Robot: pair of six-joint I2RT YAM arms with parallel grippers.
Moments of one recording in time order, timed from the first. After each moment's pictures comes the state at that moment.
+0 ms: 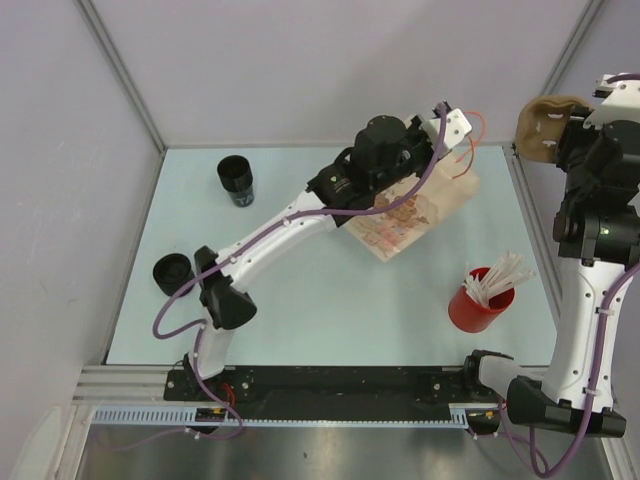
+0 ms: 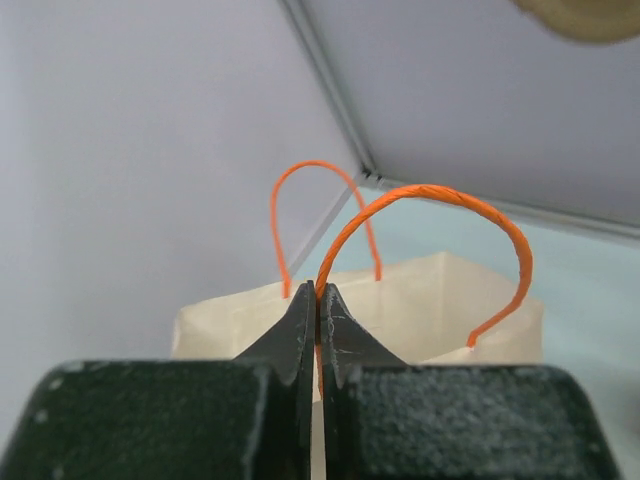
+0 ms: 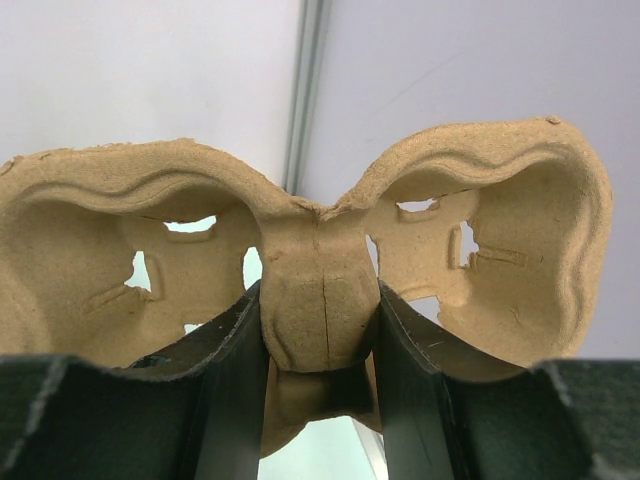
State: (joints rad) left arm -0.99 2.06 2.32 -0.25 -0.05 0.39; right arm -0.18 1.12 1.68 -0.59 0.24 -0.16
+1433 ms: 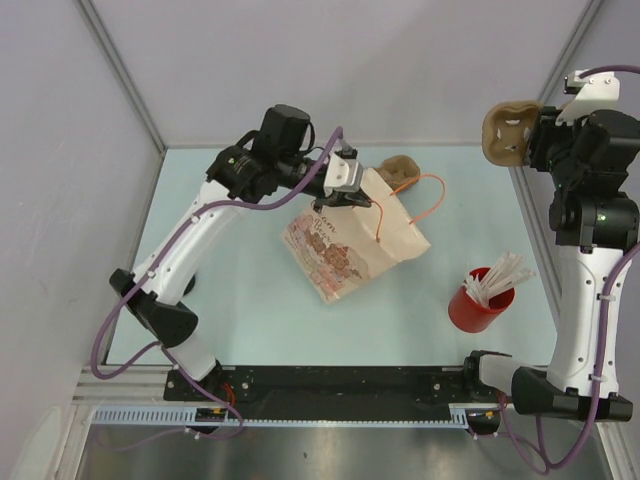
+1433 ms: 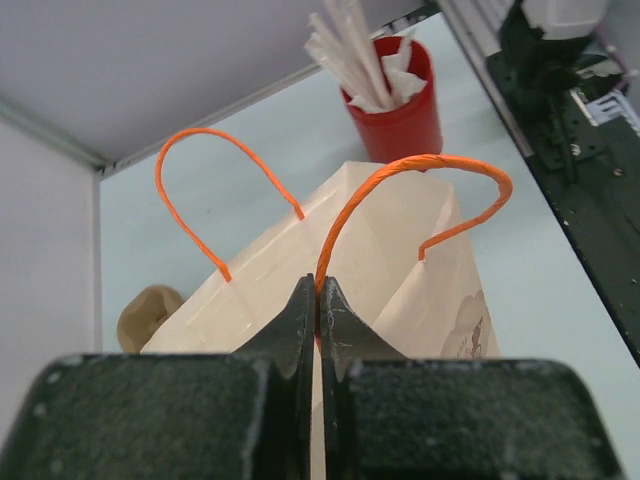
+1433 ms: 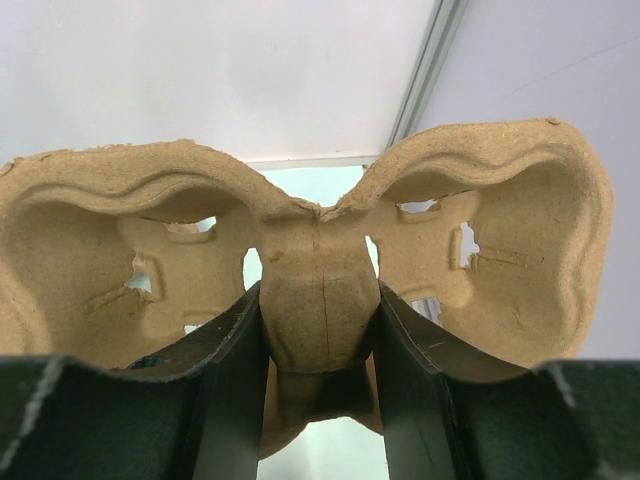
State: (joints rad) left arm -0.68 1.66 1.99 -0.87 0.89 0.82; right arm -0.11 1.19 1.76 -0.73 0.05 -0.10
